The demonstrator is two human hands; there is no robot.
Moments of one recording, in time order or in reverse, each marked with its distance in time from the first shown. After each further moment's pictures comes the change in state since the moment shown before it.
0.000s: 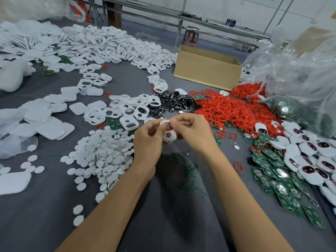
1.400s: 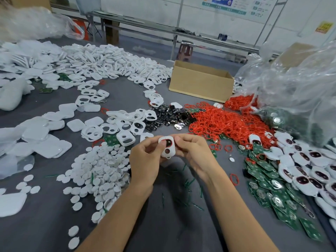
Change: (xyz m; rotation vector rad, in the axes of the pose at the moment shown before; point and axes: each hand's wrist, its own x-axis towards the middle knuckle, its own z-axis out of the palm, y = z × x) left_hand -0.002 -0.001 0.000 0.062 0.014 0.017; right_hand -0.002 0.022 -0.005 0.715 -0.158 0.224
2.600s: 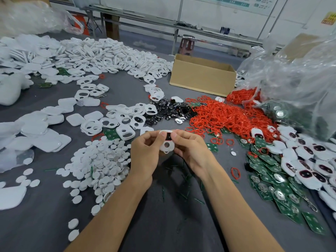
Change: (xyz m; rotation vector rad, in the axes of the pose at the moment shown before) left_hand 0.000 0.004 0.000 -0.011 -0.039 -0.042; right_hand -0.003 0.007 0.004 0.135 -0.049 0.090
